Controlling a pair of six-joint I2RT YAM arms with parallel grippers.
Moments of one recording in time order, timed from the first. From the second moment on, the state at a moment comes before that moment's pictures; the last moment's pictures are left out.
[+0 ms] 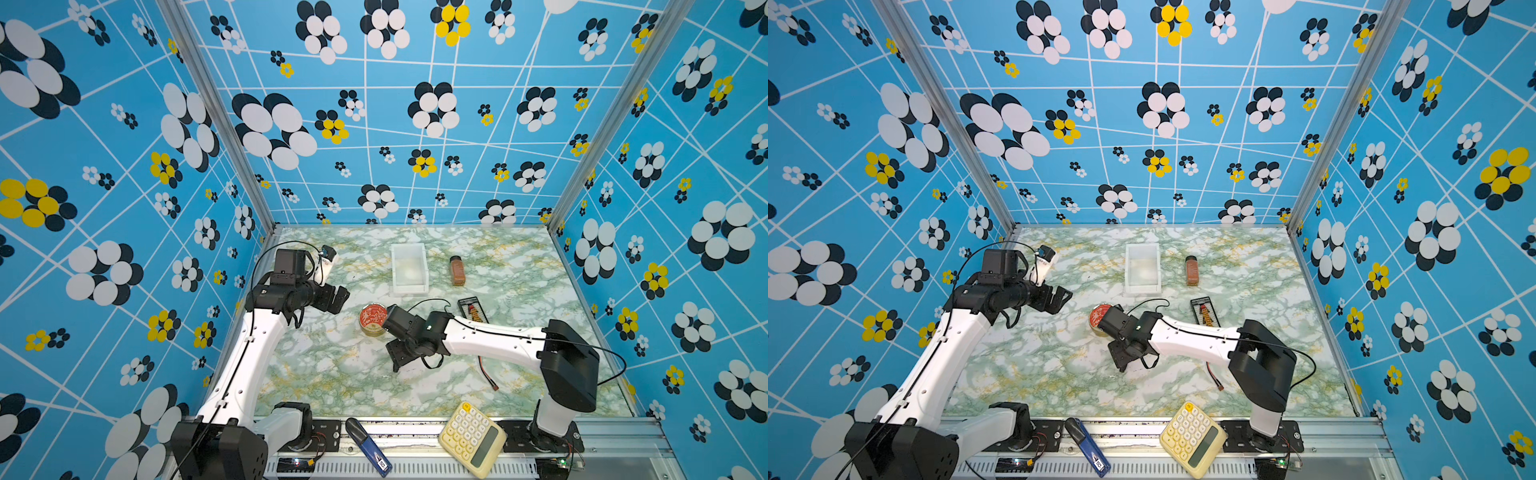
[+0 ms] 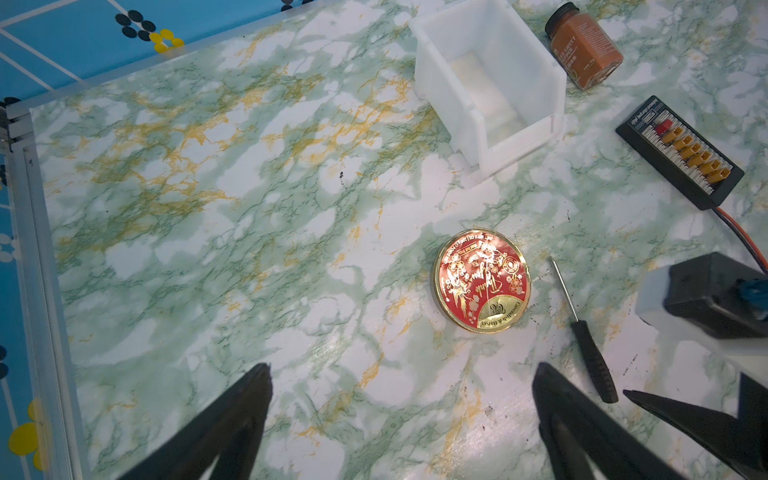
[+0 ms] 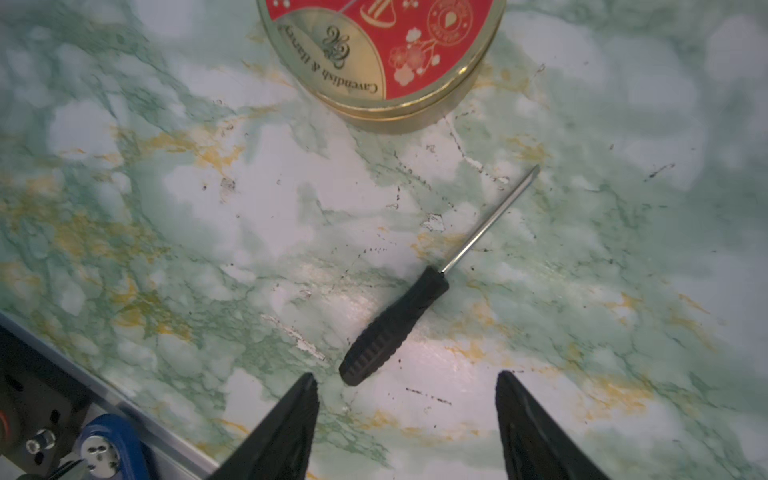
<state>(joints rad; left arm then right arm) -0.07 1.16 1.10 -0.81 0.31 0.28 1.10 1.81 1.28 -0.69 0.11 0.54</state>
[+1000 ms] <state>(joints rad) -0.07 1.15 1.09 -0.81 0.30 0.27 1.10 1.92 1.31 -0.73 0.13 0.62</state>
